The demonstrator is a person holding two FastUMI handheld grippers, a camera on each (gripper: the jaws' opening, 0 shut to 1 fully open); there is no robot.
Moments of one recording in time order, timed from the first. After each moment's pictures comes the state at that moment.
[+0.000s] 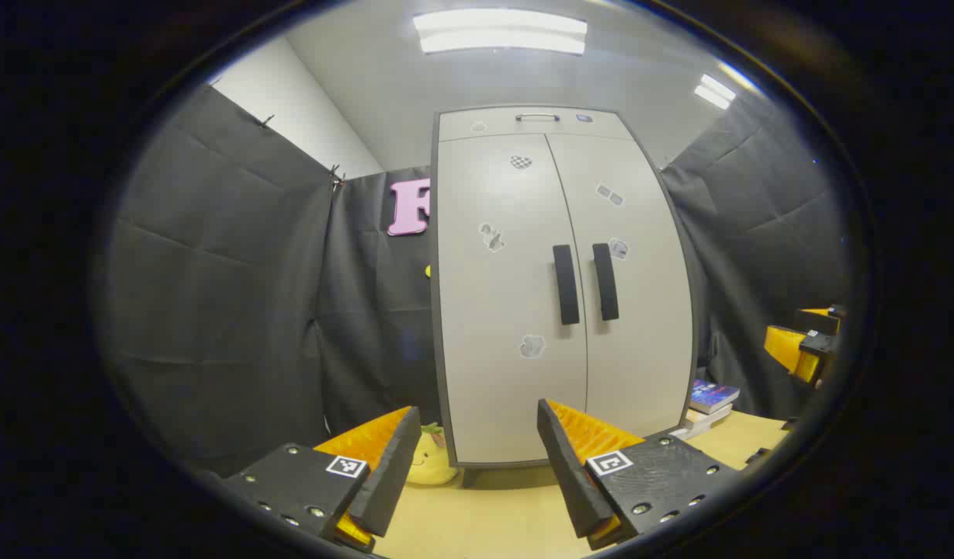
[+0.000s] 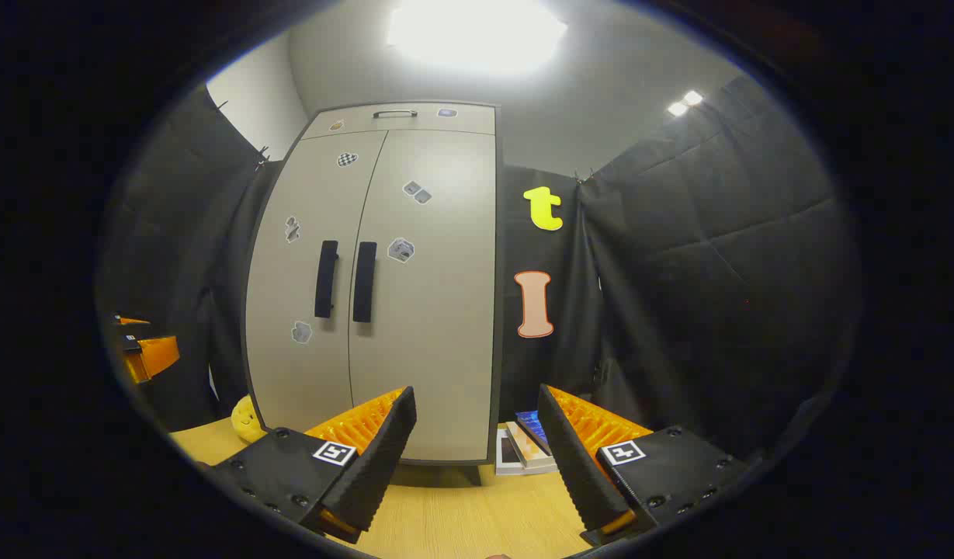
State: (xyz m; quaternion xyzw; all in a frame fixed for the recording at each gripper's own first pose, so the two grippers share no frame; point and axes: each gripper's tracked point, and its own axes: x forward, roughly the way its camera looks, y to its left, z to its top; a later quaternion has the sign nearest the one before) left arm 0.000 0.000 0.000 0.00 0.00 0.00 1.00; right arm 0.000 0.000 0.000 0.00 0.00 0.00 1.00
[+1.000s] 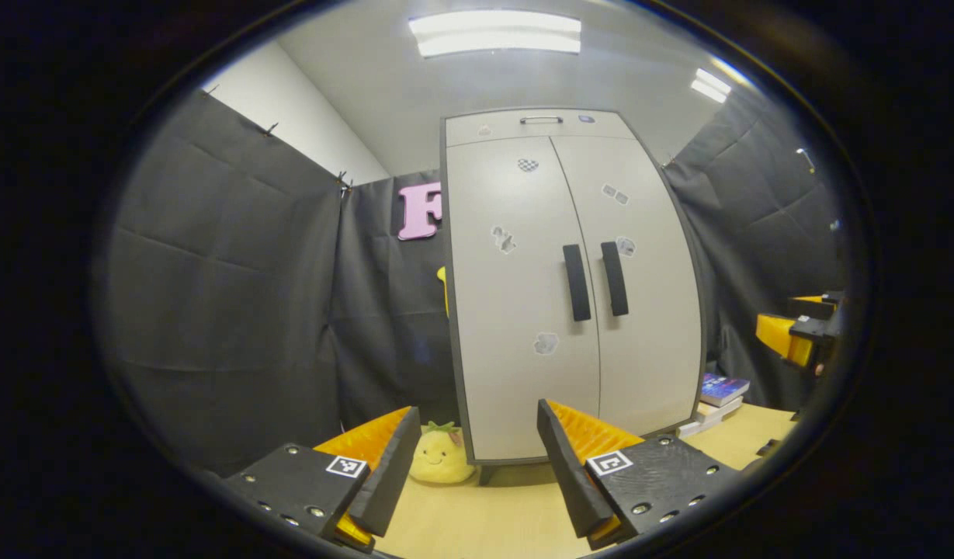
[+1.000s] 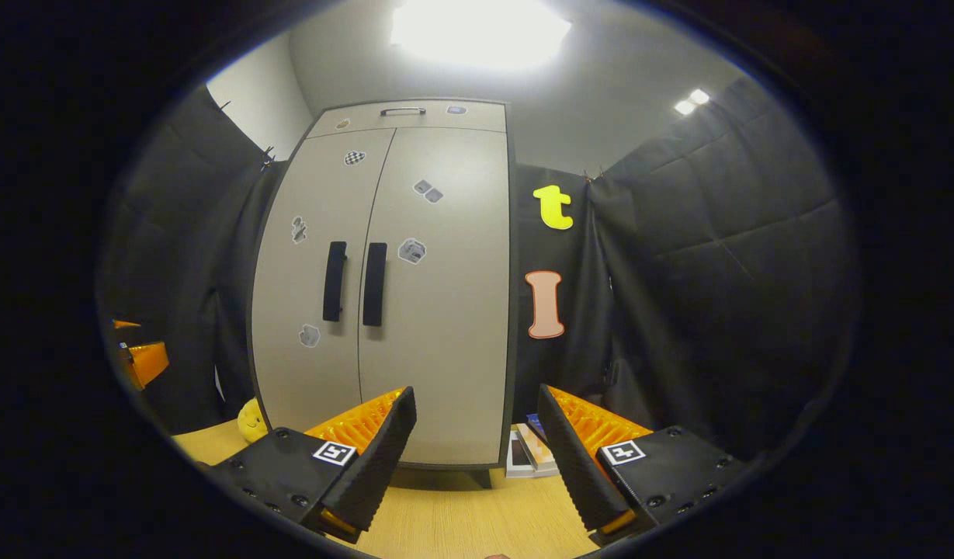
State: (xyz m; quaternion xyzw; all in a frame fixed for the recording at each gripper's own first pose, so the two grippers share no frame) left arm -0.024 0.025 -0.003 0.02 0.00 0.02 1.00; right arm 0.021 0.019 0.015 0.00 -0.01 0.02 1.00
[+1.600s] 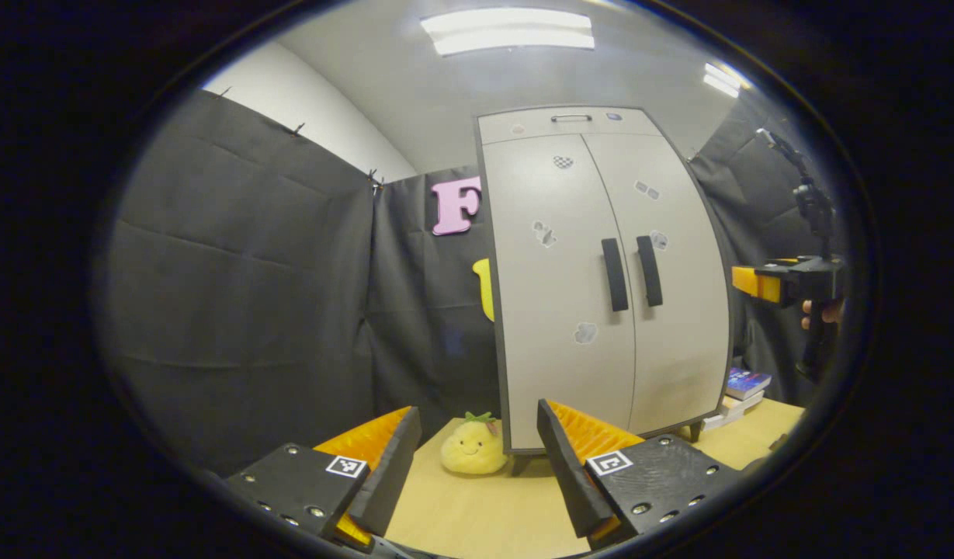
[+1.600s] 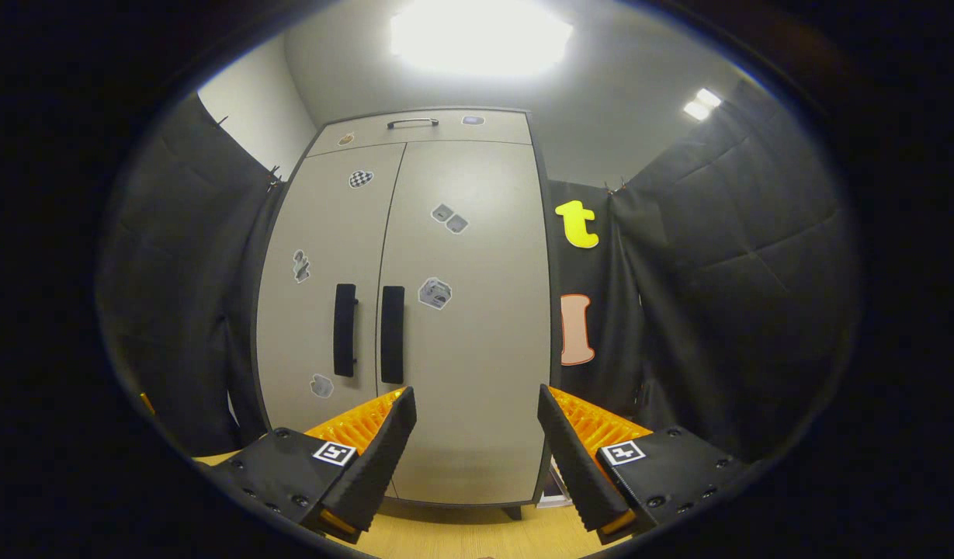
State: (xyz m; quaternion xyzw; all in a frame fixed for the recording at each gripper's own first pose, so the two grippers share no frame) left arm -0.058 0.076 -0.007 0.02 0.01 0.09 1.00; right arm 0.088 0.063 0.064 0.02 -0.03 0.05 1.00
